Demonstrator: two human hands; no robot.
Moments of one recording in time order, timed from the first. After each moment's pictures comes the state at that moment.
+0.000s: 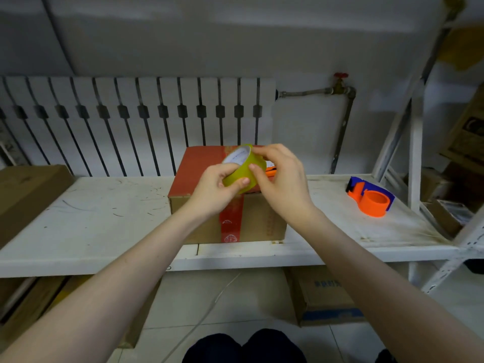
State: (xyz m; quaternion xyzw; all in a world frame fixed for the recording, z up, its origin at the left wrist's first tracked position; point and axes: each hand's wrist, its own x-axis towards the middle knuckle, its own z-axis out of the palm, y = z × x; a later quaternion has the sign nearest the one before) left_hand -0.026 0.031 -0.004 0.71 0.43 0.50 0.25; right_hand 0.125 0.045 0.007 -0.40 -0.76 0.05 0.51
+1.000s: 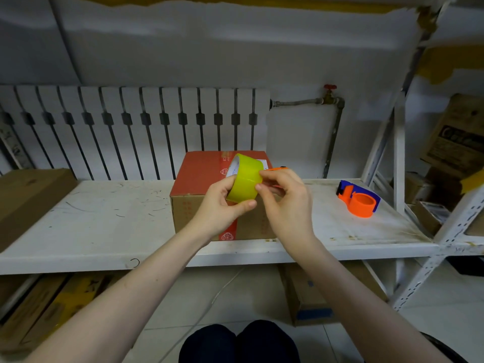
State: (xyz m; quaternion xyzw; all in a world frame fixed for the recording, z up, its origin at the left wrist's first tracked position) left_hand -0.001 -0.032 -0.005 0.67 0.38 0.54 0.34; right_hand 0.137 -0.019 -0.007 -0.39 -0.68 0.12 0.60
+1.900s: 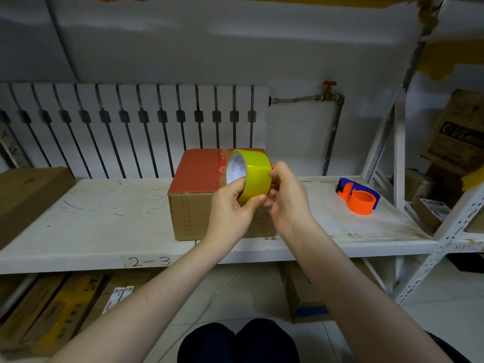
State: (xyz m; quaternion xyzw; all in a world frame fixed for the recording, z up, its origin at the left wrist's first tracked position) left_hand 0.031 -0.037 -0.012 0.63 0.43 0.61 0.22; right_hand 0.128 -0.014 0.019 -0.41 -0.34 0.61 0.59
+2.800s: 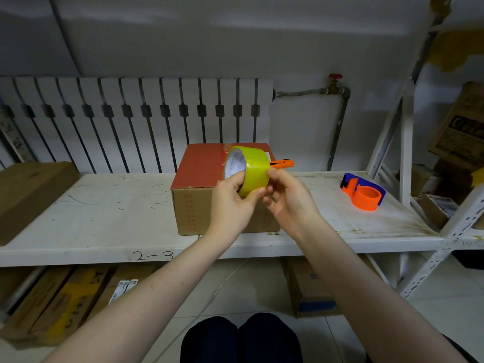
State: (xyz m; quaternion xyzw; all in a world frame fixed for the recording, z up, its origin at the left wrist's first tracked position) left_hand 0.030 -0.033 -0.013 0.60 0.48 0.60 0.21; right_hand 0.136 -0.011 0.004 -0.34 -0.35 0.66 0.57
